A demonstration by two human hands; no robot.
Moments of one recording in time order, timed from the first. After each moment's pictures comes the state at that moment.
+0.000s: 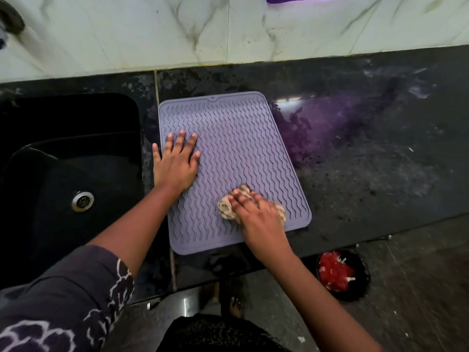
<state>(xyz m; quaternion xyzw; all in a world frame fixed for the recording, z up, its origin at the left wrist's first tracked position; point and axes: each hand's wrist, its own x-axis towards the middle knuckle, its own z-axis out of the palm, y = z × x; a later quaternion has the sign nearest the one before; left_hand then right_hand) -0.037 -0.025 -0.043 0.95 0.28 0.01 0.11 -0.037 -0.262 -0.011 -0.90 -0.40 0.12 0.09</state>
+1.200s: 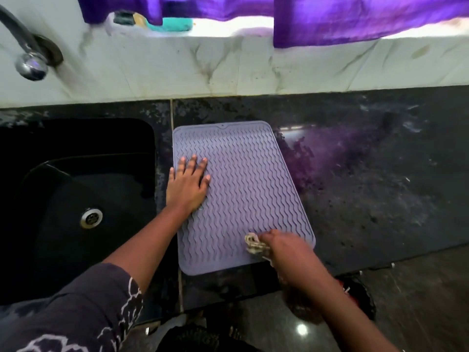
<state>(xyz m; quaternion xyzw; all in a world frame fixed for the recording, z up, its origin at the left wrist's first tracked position) -0.038 -0.022 -0.040 0.95 0.26 0.01 0.15 -0.031 -0.284 0.049 -0.90 -0.39 0.21 0.04</state>
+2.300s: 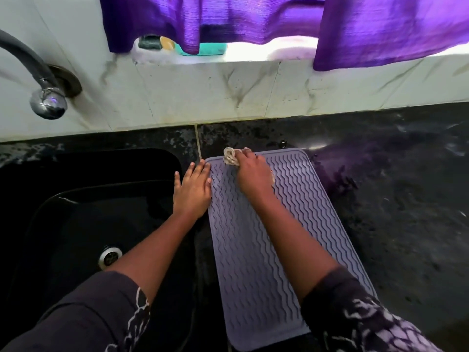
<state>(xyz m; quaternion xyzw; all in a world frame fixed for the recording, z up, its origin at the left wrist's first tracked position) 0.003 0.096 -0.047 0.95 0.26 0.05 0.17 0.103 -0.016 0.008 -0.94 -0.32 0.01 0.11</state>
